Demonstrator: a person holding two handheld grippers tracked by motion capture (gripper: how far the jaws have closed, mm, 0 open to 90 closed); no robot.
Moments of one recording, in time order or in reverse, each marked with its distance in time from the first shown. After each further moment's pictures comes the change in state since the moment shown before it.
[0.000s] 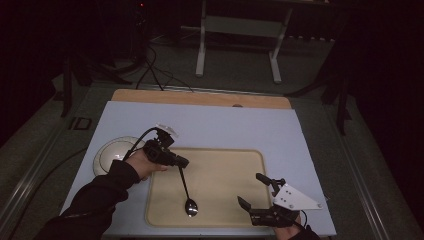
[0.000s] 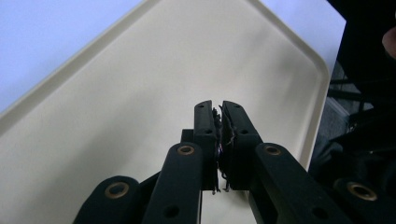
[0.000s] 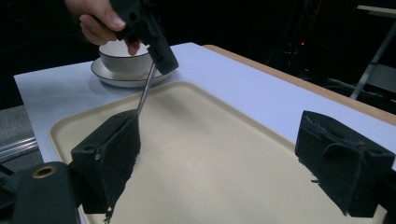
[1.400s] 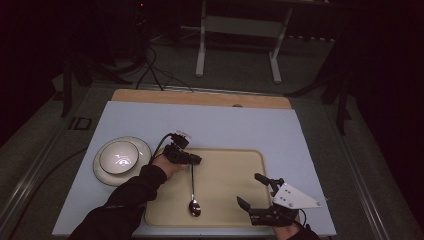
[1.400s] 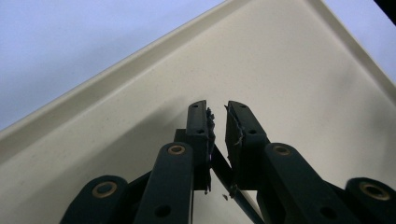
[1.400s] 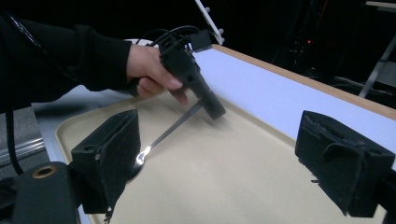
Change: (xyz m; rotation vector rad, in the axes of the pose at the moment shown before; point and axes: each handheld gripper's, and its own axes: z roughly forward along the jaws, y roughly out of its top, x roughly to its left) left arm 0.040 -0.002 0.086 -0.087 0.121 -0.135; right arm -0.001 -0.001 0.002 0.004 0.024 0.017
